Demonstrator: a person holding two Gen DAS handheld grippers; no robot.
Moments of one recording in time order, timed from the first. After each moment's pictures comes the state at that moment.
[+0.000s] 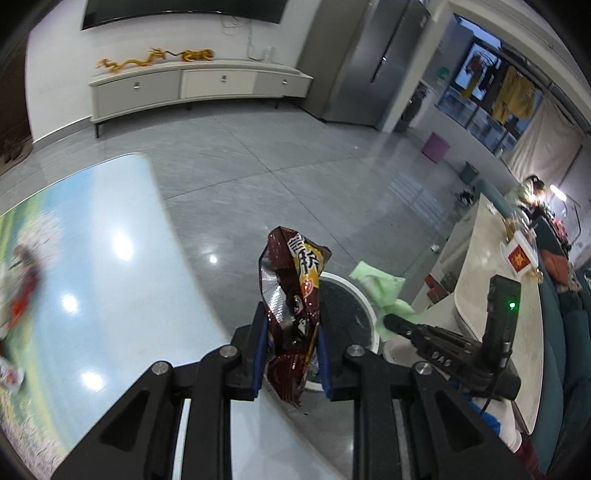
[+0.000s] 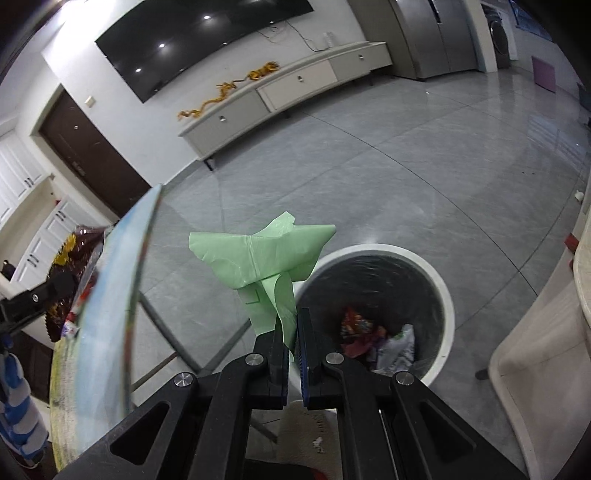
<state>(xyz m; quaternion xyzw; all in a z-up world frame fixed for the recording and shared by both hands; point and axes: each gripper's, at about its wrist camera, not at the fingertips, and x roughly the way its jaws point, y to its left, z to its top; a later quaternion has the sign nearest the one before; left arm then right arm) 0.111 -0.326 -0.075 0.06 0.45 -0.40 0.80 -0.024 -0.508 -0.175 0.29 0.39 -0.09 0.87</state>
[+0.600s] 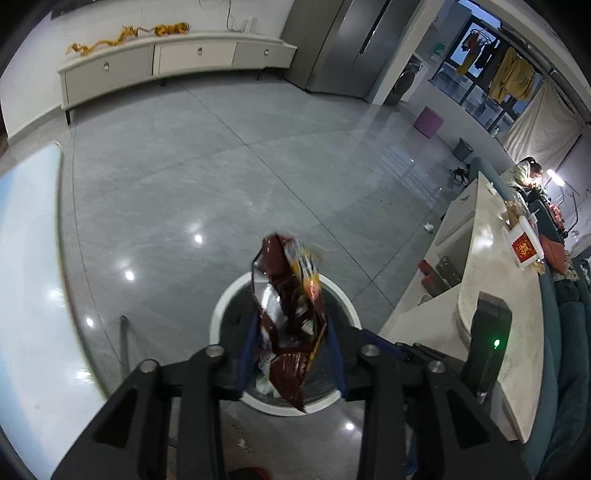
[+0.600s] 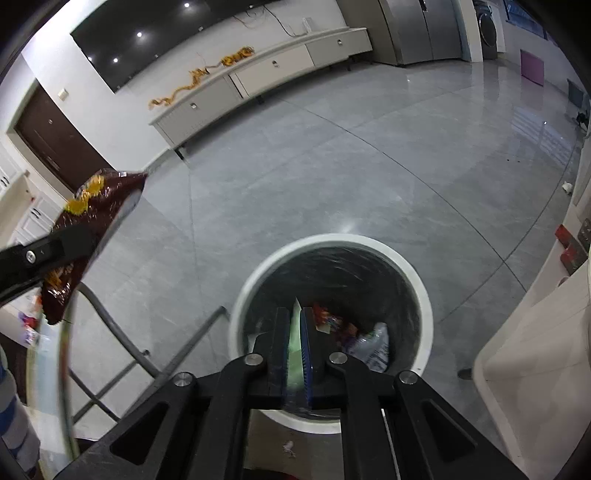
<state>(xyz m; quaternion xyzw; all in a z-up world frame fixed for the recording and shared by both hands) 0.122 -0.423 -0.125 0.07 0.50 -0.41 0.76 -0.005 -0.536 -0.217 0.28 0.43 -0.13 0.85</state>
